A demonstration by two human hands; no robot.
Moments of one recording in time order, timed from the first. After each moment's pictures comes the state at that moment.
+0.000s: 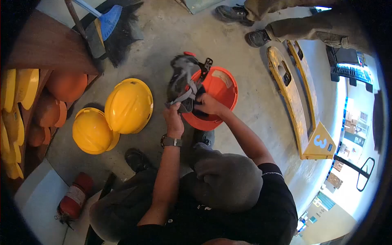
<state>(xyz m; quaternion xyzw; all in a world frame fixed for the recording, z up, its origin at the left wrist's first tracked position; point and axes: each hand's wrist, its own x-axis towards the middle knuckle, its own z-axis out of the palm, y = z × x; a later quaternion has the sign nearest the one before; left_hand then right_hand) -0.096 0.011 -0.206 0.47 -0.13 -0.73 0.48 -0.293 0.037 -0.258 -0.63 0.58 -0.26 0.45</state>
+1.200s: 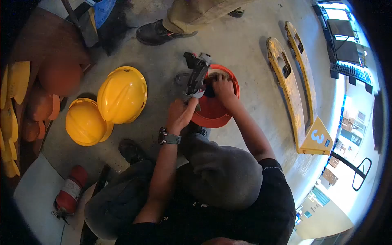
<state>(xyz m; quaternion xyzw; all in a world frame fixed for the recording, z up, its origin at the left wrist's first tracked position) -0.090 0.014 -0.163 0.52 -0.60 -0.60 0.11 -0.335 0.070 -0.246 -0.67 0.73 0.14 0.01</state>
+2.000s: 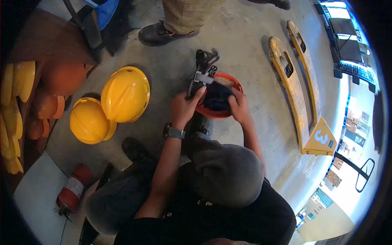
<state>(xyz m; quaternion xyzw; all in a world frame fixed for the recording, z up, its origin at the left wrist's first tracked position) -0.106 0.009 -0.148 0.52 -0.54 -0.64 0.16 -0.304 0.114 -0.122 -0.47 0.74 -0.31 0.38</state>
